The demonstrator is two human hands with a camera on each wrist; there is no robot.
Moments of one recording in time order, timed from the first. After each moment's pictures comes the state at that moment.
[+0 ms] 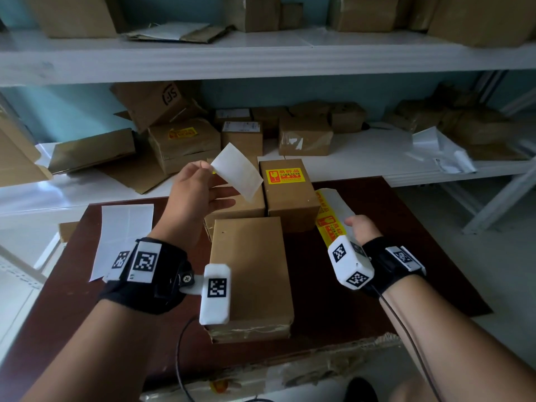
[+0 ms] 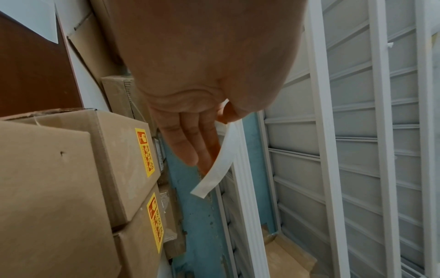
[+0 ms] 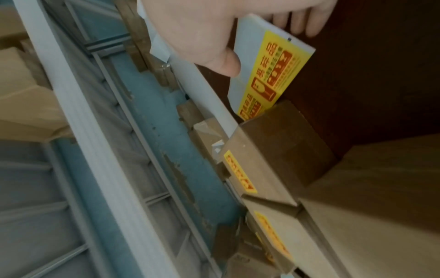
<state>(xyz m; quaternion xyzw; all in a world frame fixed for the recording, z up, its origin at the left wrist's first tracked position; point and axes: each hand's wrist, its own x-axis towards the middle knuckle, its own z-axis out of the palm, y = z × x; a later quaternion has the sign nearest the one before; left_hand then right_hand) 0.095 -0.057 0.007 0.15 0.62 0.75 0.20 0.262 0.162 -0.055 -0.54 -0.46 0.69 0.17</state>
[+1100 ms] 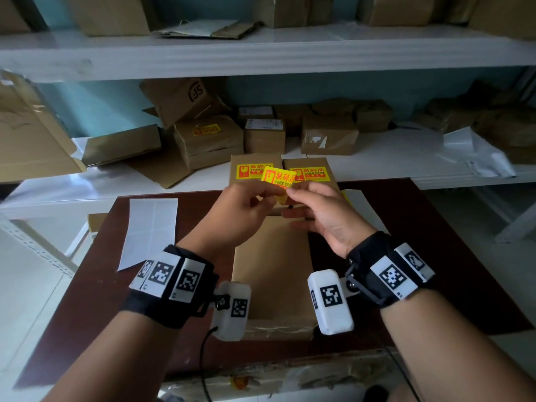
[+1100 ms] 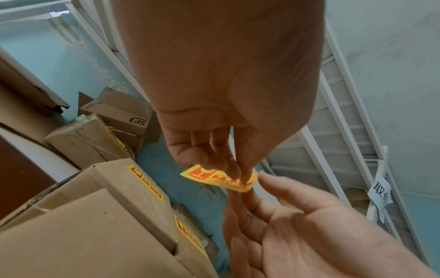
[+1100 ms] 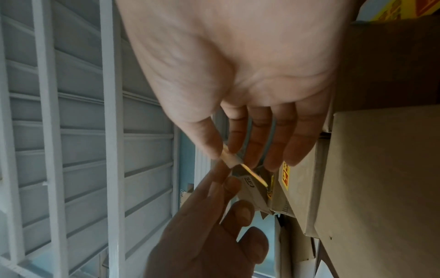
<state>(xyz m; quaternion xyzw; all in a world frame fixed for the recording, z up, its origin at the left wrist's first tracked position) 0.112 -0.070 -0.001 0.46 0.77 0.43 0.06 0.212 0.078 -0.012 -0.20 -0.64 0.73 0.14</state>
